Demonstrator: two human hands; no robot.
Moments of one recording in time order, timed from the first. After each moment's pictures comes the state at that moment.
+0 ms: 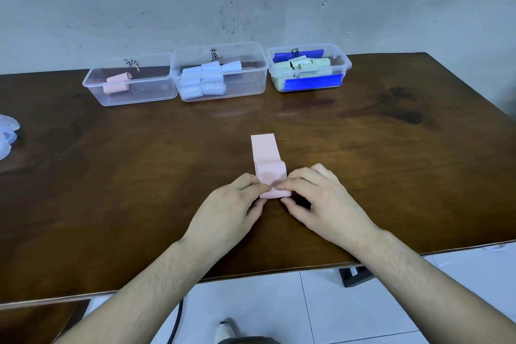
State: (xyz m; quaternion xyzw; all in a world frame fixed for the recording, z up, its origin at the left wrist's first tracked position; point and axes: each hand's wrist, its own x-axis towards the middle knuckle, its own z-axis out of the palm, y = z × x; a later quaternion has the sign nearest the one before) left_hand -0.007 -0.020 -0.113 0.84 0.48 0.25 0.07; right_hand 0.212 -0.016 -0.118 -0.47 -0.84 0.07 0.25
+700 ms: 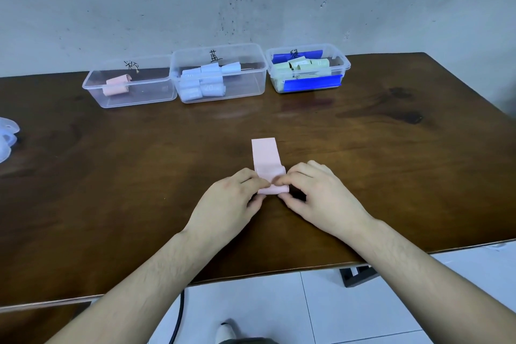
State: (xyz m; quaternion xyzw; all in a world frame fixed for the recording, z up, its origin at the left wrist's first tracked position) left_hand -0.007 -0.008 -0.107 0.84 0.47 0.26 0.05; right_hand 0.206 -0.002 -0.110 -0.47 -0.85 0.08 0.23
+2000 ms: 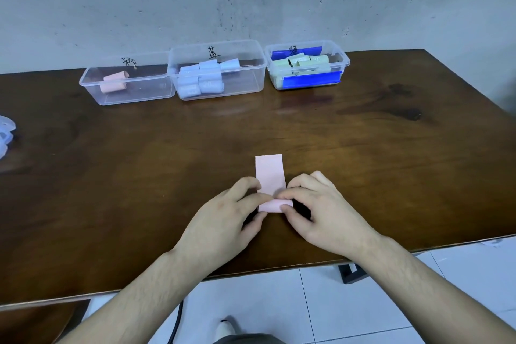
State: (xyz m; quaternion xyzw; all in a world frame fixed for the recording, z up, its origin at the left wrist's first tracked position) left_hand -0.017 -0.037 -0.110 0.86 0.45 0.22 0.09; right_hand 0.208 -0.031 -0.117 -0.48 -0.83 0.14 0.22
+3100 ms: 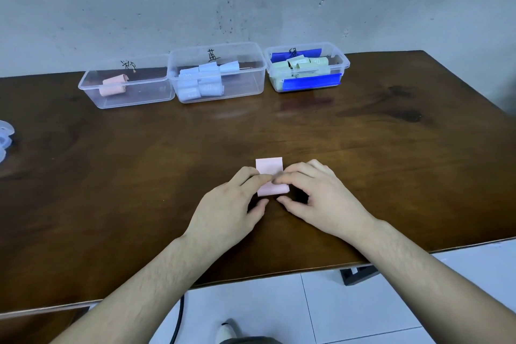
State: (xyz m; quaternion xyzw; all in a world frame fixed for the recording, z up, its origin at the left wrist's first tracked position) left_hand -0.010 -0.013 -0.110 0.84 0.49 0.22 0.07; right_hand 0.209 0.000 -0.115 -0.49 -0.84 0.12 0.21
